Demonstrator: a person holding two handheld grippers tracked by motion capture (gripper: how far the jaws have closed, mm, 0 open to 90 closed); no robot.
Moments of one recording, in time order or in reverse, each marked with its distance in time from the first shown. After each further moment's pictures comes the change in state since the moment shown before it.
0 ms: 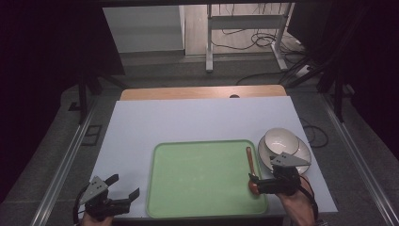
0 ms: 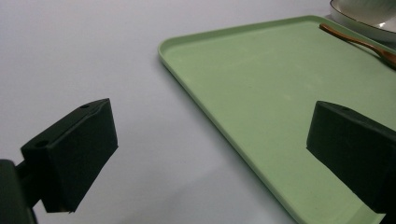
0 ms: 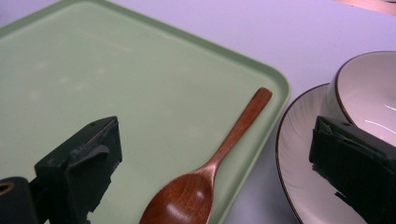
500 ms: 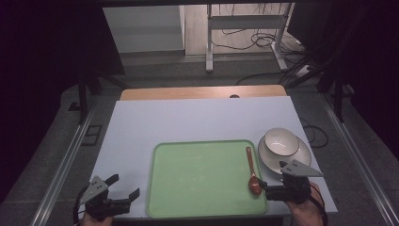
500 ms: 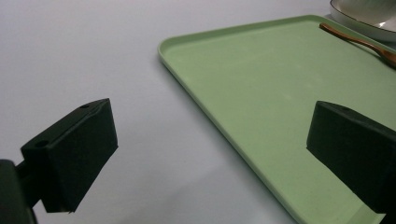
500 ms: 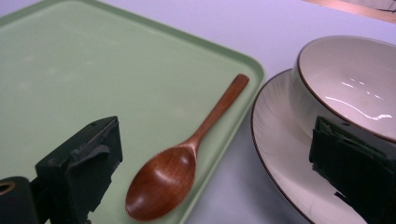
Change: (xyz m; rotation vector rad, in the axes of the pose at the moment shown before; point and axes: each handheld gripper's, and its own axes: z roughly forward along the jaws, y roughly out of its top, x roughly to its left) left arm 0.000 0.000 0.000 0.001 0.000 -0.001; right arm -0.001 -0.018 -0.023 -0.028 -0.061 0.008
